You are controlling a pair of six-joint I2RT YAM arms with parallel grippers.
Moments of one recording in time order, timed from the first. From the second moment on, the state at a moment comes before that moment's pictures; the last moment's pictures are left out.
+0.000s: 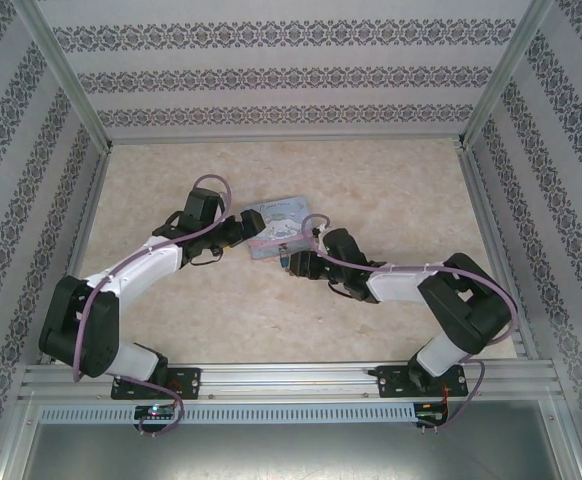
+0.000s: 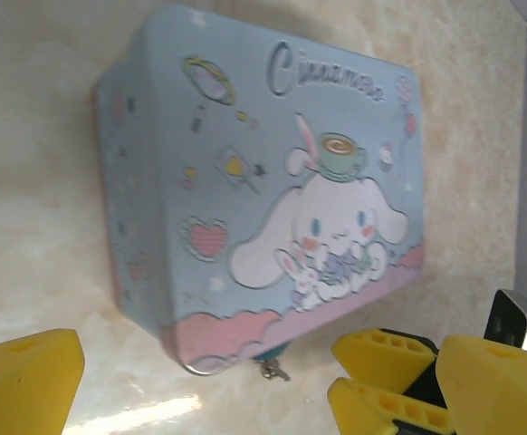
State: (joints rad) left arm -0.34 1.44 0.89 -0.25 0.31 -0.78; right arm 0.66 1.61 0.60 0.36 -0.23 0.67
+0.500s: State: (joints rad) left arm -0.30 1.47 0.89 -0.30 0.33 -0.74; right arm 0.69 1.74 0.69 0.34 -0.23 0.63
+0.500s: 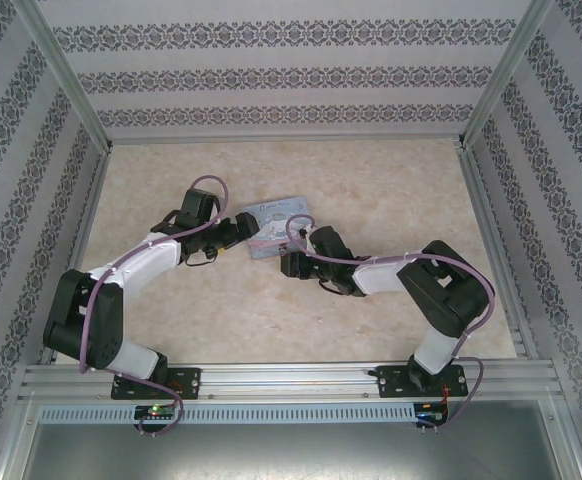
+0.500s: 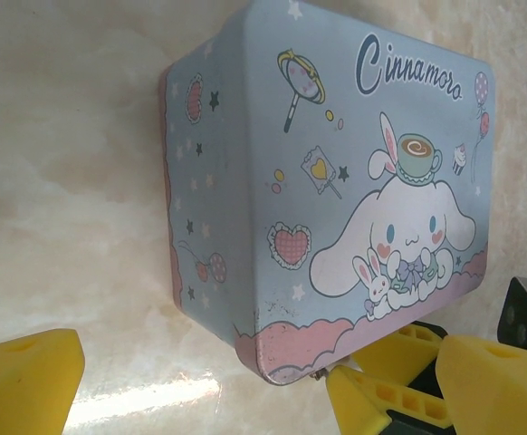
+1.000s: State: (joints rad) left arm -0.29 1.48 0.89 -0.29 0.35 -0.74; right arm 0.72 1.79 0.73 0.33 -0.22 0.63
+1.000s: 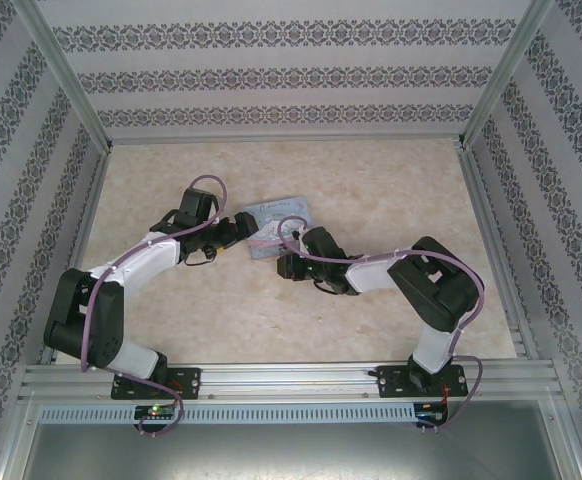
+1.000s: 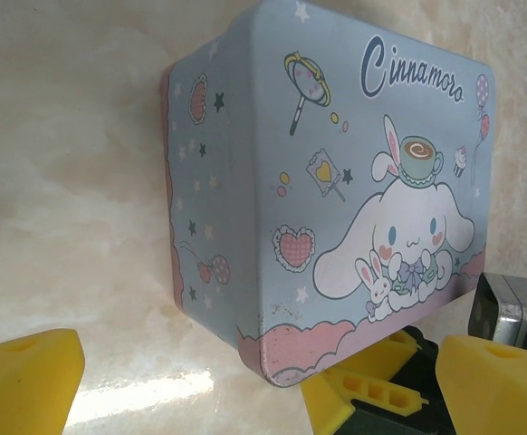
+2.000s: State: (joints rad) left arm -0.36 1.52 1.00 -0.38 0.21 -0.64; right arm 0.68 1.76 0.66 0.38 -0.20 0.68
